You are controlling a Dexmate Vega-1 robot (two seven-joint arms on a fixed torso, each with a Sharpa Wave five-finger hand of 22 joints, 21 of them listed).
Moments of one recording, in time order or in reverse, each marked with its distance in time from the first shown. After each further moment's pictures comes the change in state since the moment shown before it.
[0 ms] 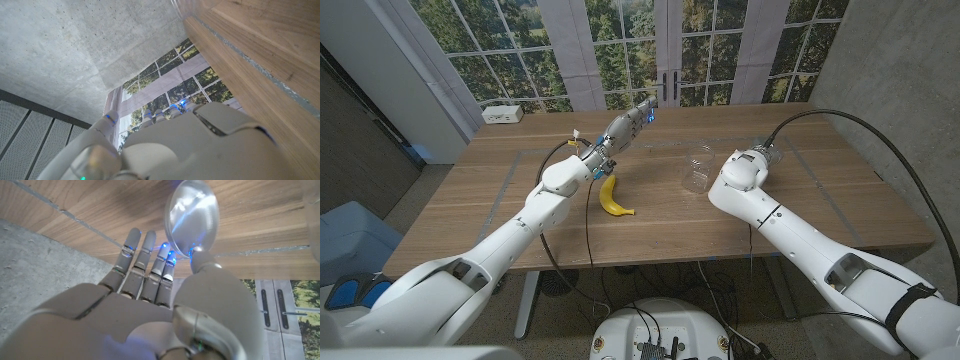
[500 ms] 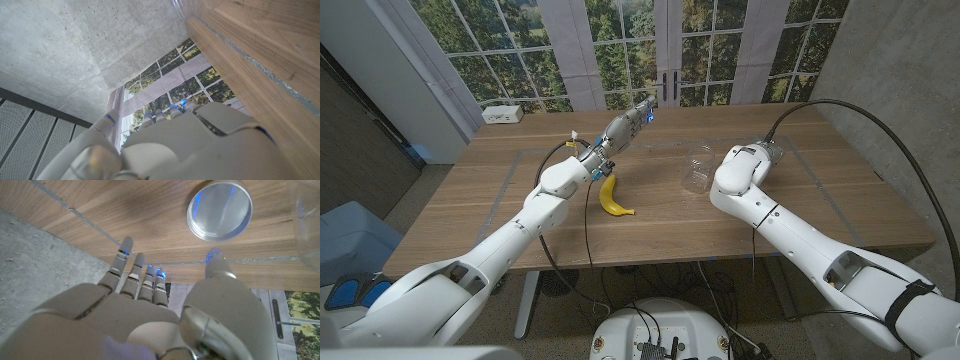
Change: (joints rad) left arm 0.013 0.011 -0.003 -0.018 -0.003 -0.011 0.000; left_hand 0.000 0.000 0.020 -0.012 0.000 -0.005 -0.005 -0.004 0.000 0.000 0.000 0.000 0.000 0.000 0.000 -0.003 -0.005 0.000 0.000 0.000 0.000; right arm -0.007 -0.016 -0.010 -0.020 -0.225 0.012 0.287; right_hand -0.159 -0.037 -0.107 0.043 -0.015 -0.260 0.041 -0.034 -0.018 -0.363 0.082 -0.029 -0.067 -0.322 0.072 -0.135 -0.061 -0.158 0.078 -0.171 -0.005
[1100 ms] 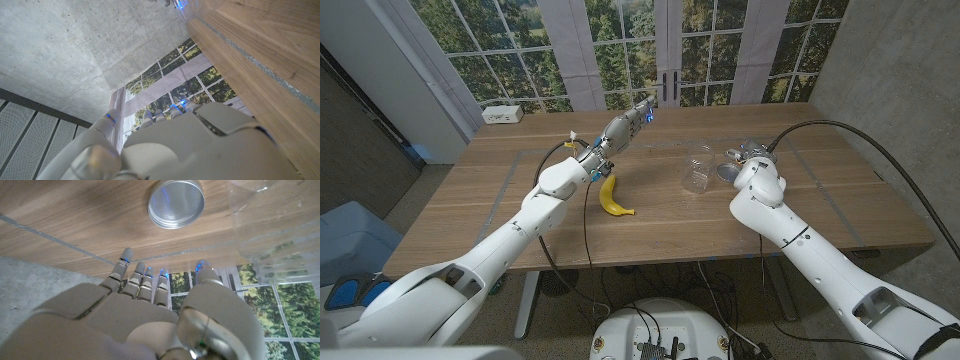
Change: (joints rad) left arm 0.015 0.017 -0.002 -0.031 0.004 0.002 0.010; left_hand 0.000 0.000 0.009 -0.015 -0.008 -0.005 -0.005 0.000 0.000 0.000 0.000 -0.004 0.000 0.000 0.000 0.000 0.000 0.000 0.000 0.000 0.000; right arm -0.198 -0.054 0.204 -0.185 0.460 0.335 -0.439; right_hand -0.115 0.177 0.024 0.055 0.021 0.031 -0.088 0.011 -0.014 -0.033 -0.052 0.008 -0.093 -0.118 -0.057 -0.080 -0.084 -0.137 -0.120 -0.160 0.000
